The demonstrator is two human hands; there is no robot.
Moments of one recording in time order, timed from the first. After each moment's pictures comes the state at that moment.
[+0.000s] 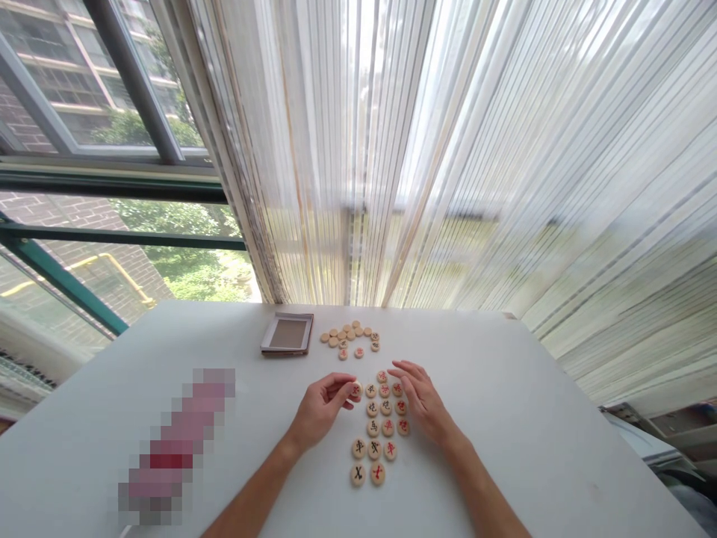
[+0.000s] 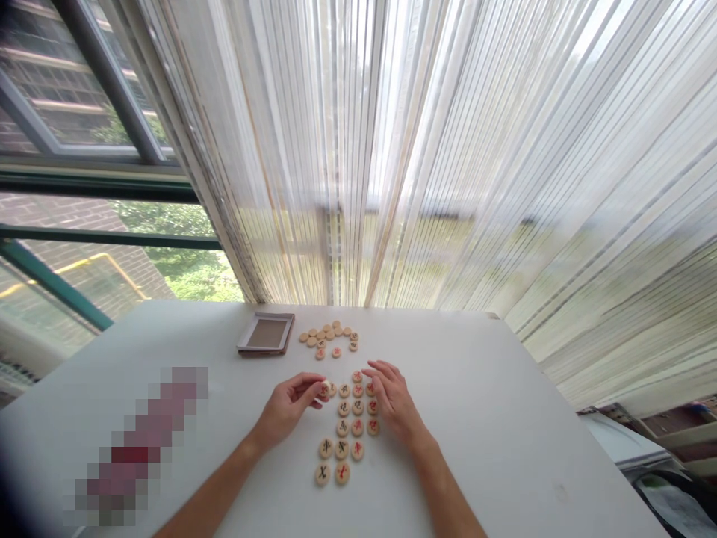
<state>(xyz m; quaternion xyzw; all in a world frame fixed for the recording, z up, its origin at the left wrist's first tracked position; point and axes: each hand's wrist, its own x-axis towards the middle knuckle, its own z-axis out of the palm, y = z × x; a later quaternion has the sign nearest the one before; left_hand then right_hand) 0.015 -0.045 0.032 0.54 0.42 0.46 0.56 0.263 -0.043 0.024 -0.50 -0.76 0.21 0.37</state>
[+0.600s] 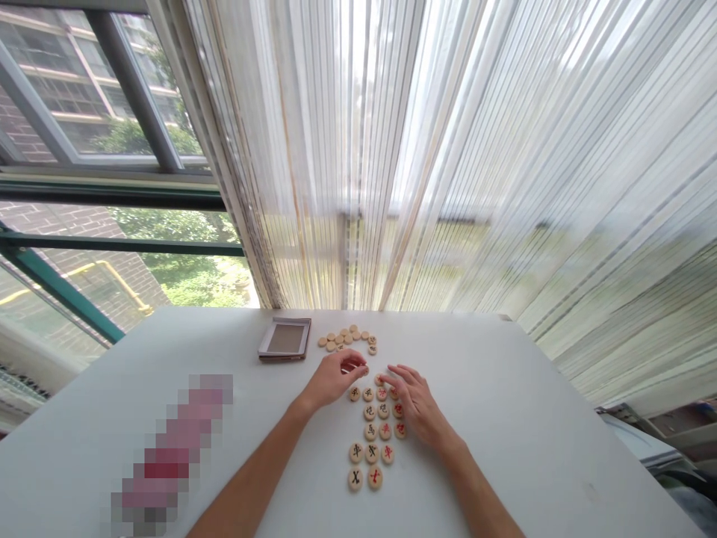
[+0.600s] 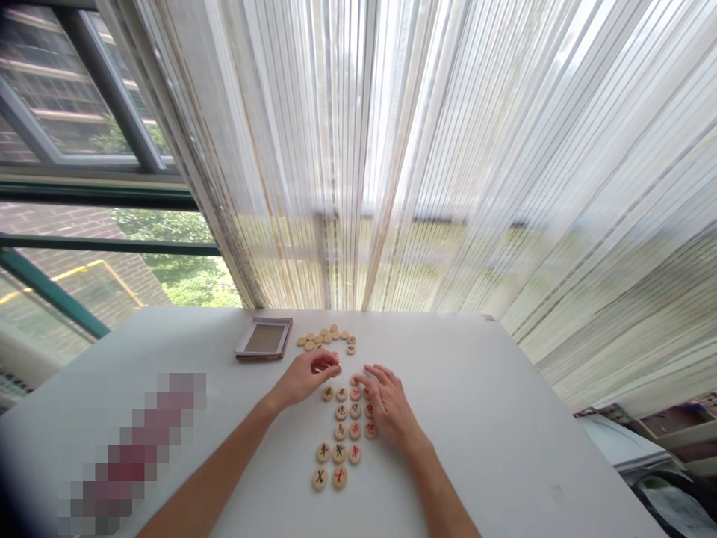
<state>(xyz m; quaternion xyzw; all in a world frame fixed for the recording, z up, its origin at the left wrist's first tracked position) 0.029 0.010 0.056 0.70 0.42 0.37 0.44 0.262 -0.043 0.019 -0.51 -0.78 0.19 0.31</state>
